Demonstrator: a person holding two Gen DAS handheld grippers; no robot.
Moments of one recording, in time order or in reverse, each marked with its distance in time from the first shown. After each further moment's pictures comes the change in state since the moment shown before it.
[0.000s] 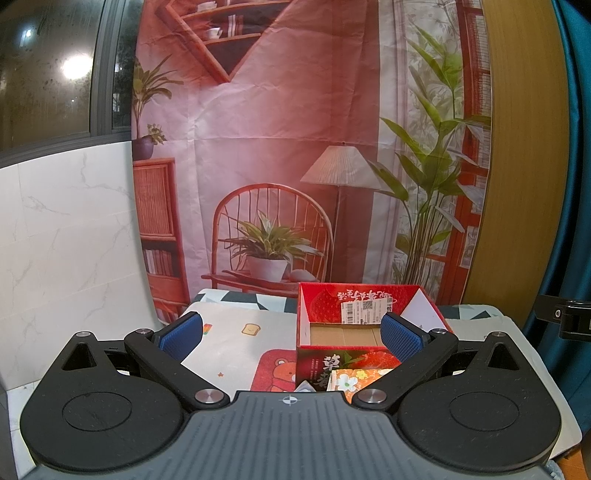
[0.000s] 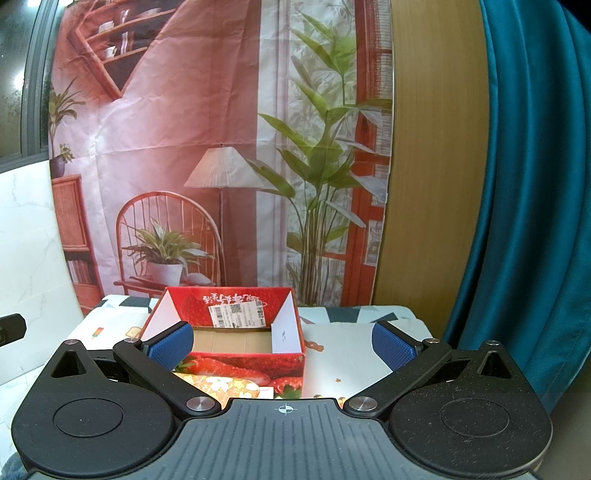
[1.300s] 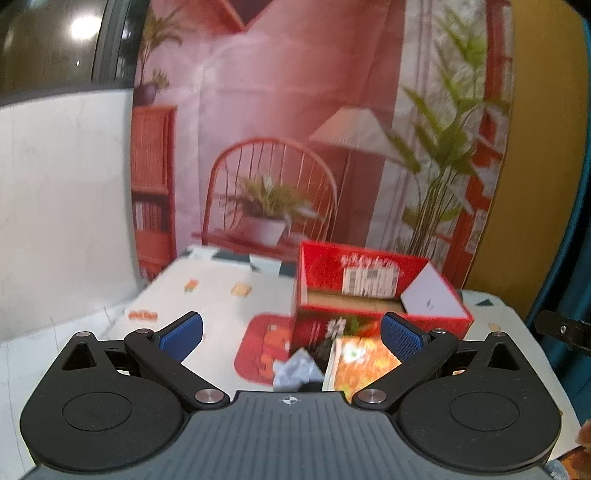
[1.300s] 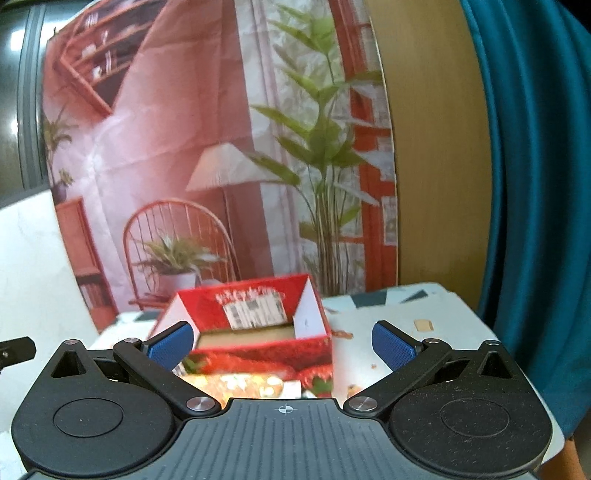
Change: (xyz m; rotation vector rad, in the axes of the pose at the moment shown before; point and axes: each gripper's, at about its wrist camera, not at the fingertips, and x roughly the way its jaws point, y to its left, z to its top) left arm 0.070 0.017 -0.058 -0.110 0.096 -0.040; right arm 0.064 -0.022 -0.074 0.130 -0.018 0.084
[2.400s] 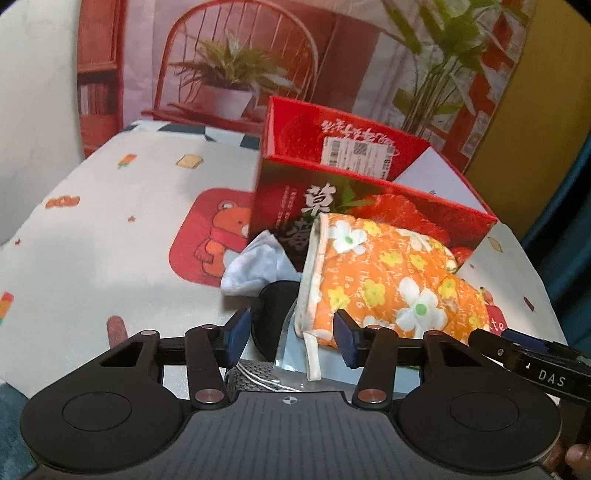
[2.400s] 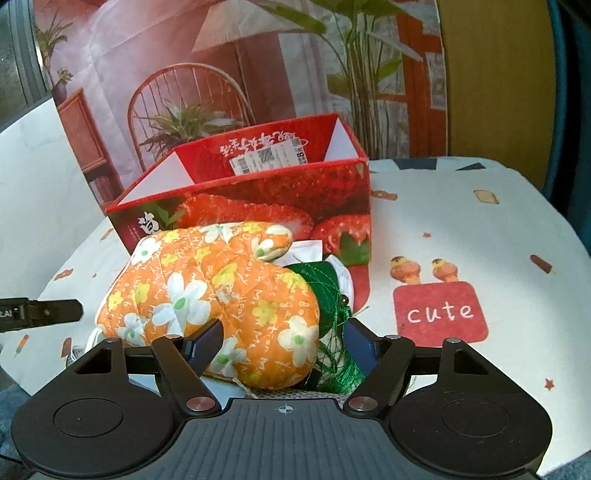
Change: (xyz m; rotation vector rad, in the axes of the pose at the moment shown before) left arm 0.132 0.002 -0.074 -0.039 0.327 -0.124; right arm 0.128 -0.020 -0.102 -0.004 0.356 0.131
